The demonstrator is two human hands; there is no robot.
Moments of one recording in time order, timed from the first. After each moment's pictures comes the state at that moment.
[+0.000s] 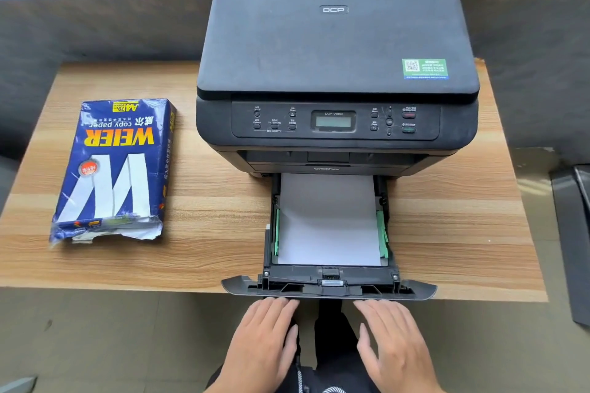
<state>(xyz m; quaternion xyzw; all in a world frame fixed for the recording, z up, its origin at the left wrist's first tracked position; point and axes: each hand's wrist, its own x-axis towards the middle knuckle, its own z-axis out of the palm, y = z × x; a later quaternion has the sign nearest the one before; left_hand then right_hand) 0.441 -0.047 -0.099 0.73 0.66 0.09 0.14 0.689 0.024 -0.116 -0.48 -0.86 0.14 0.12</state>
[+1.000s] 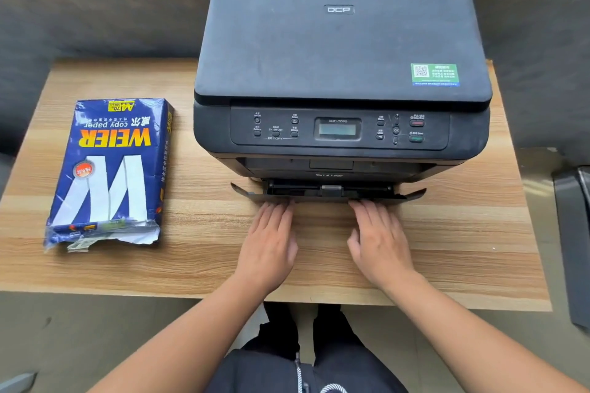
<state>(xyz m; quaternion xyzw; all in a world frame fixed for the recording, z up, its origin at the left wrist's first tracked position) 0.405 0.108 -0.100 0.68 0.72 0.03 0.14 0.617 0.182 -0.105 -0.52 -0.85 0.12 0.03</state>
